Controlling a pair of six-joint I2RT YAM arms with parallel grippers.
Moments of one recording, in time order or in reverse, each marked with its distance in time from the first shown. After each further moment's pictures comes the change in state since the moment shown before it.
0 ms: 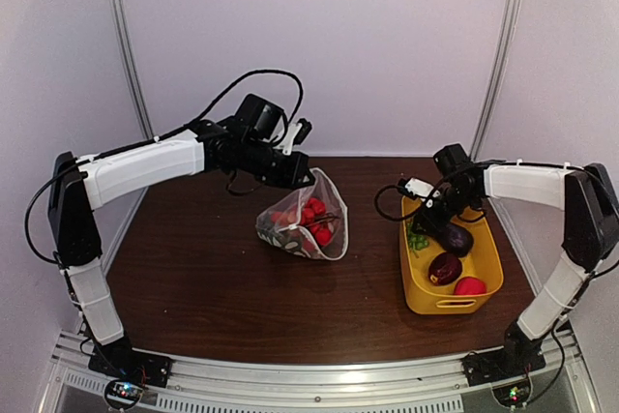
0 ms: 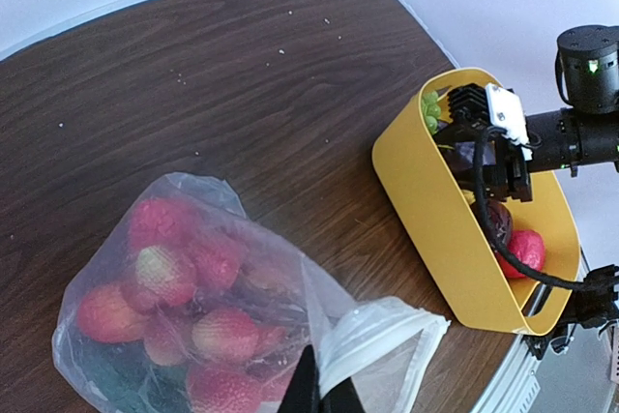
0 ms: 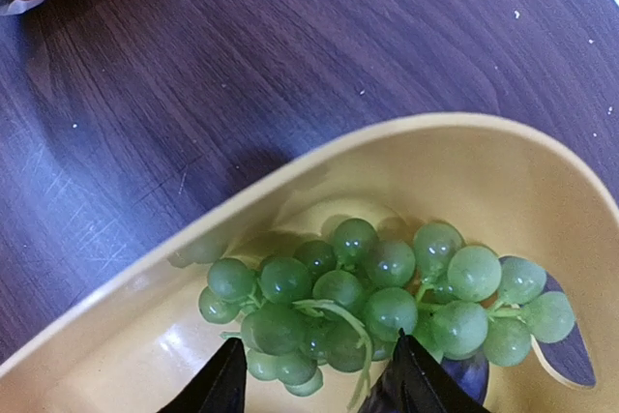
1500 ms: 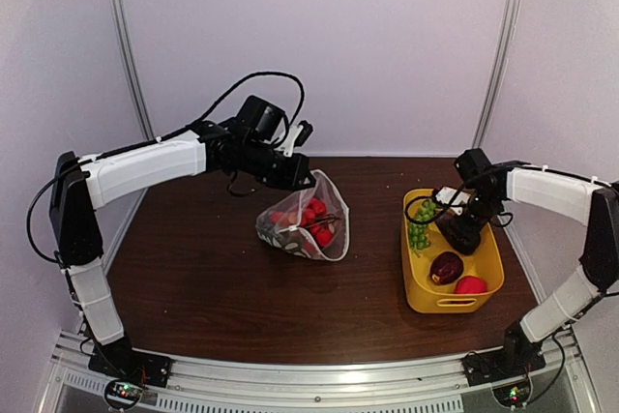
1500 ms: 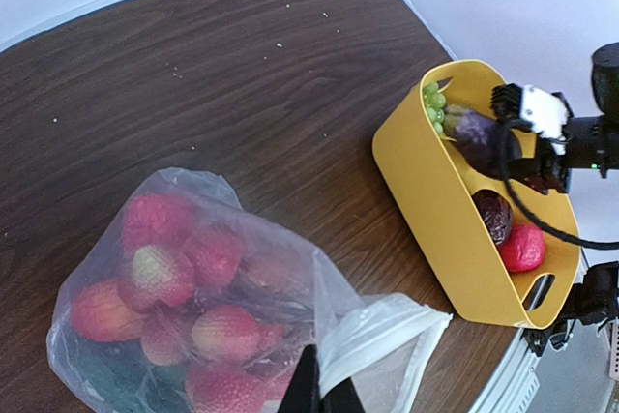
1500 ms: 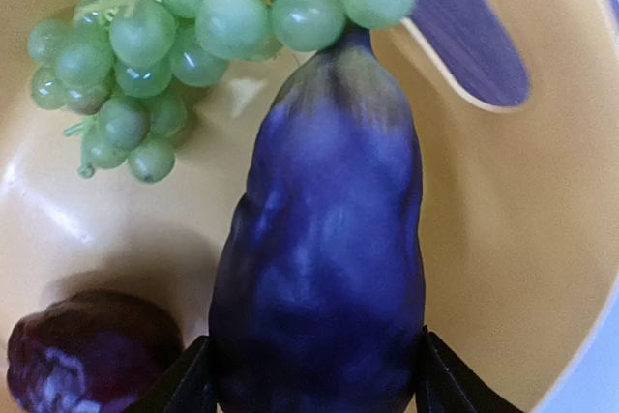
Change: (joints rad) left arm 0.000 0.011 0.002 -0.003 0.011 0.001; right arm -0.069 -0.120 -0.081 -0.187 0.356 0.029
